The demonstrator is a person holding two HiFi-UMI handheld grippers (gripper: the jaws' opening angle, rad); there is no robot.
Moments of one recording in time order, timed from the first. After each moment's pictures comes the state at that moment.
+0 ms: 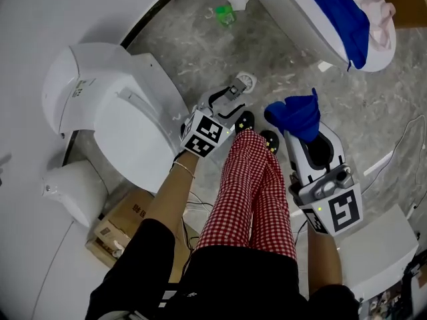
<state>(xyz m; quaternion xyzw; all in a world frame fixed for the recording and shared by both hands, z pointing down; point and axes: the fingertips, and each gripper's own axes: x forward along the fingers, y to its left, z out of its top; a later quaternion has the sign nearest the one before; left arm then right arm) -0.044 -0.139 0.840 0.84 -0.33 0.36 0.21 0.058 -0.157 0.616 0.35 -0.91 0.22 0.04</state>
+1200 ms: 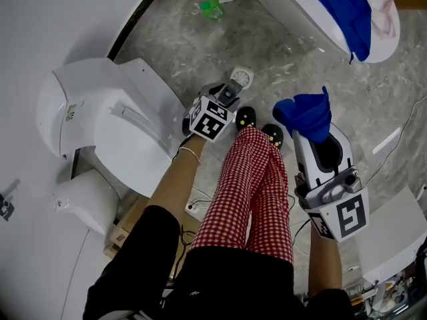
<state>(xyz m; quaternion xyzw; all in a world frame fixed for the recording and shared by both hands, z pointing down) -0.057 -0.151 0.943 0.78 -0.28 0.47 0.30 0.080 -0.186 0.647 0.40 -0.88 0.26 0.04</state>
